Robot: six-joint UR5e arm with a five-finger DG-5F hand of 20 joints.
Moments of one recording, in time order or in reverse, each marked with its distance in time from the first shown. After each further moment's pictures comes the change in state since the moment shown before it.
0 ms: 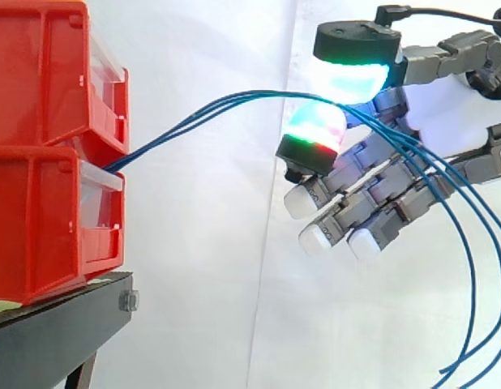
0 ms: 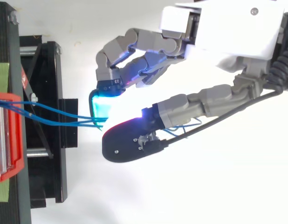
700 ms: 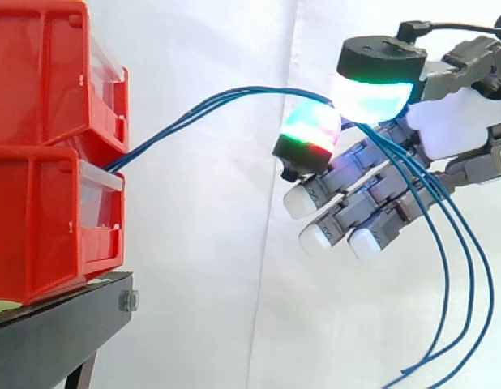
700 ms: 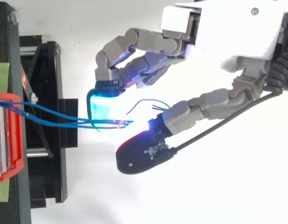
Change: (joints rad) arm -0.001 0.000 0.001 -0.001 0.000 -0.001
